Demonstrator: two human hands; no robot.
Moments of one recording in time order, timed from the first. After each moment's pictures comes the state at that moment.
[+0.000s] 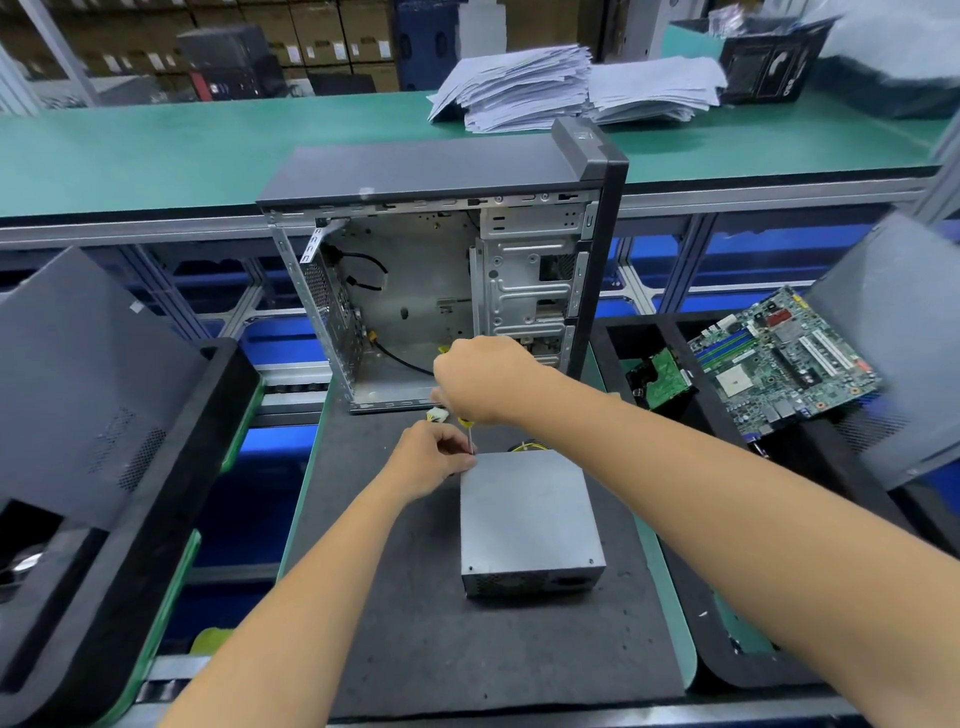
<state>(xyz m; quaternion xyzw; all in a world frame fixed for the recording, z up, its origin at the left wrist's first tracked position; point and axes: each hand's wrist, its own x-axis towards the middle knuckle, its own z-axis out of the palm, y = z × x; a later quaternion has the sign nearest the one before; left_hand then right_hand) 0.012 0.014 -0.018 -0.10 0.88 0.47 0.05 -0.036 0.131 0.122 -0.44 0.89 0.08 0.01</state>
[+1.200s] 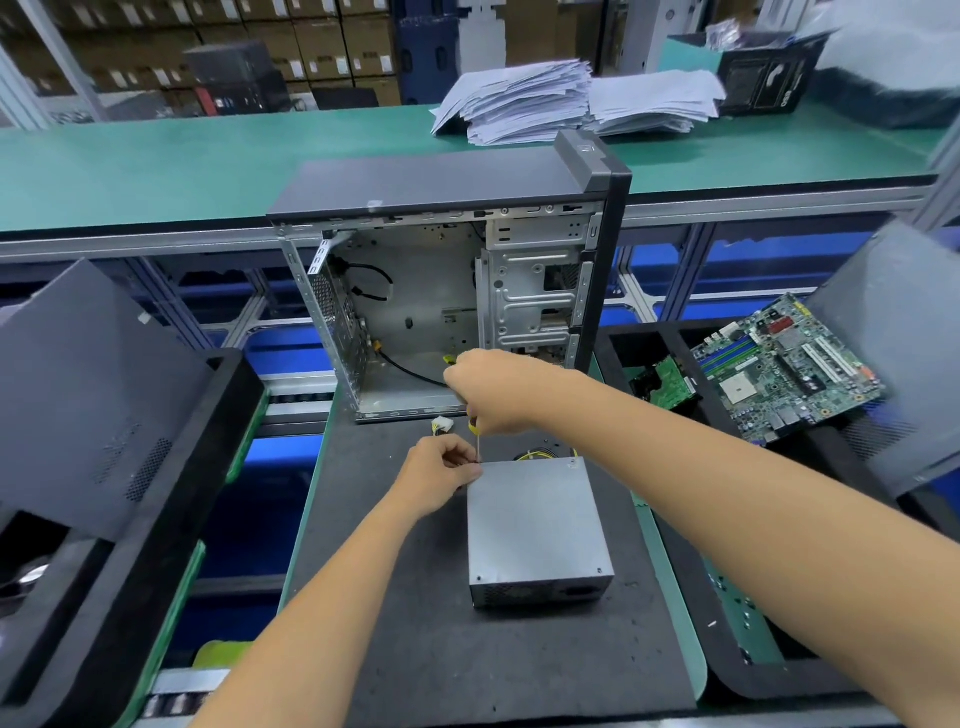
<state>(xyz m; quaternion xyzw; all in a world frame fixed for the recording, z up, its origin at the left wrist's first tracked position) 0.017 0.017 -0.030 -0.14 0.84 0.53 0.03 -0.042 0.141 0.126 -0.47 0.88 0.05 0.10</state>
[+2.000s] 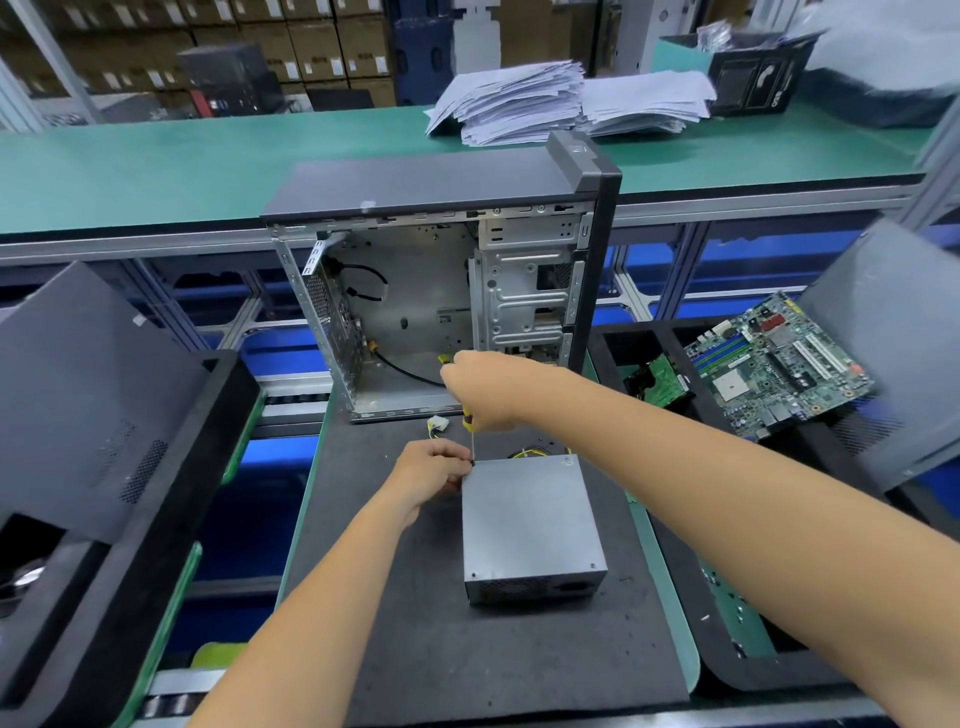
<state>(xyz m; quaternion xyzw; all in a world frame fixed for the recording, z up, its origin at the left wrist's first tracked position) 0.015 0.022 -0.022 -0.26 0.71 0.65 0.08 -0.040 0.141 0.126 -0.45 0.88 0.08 0.10</state>
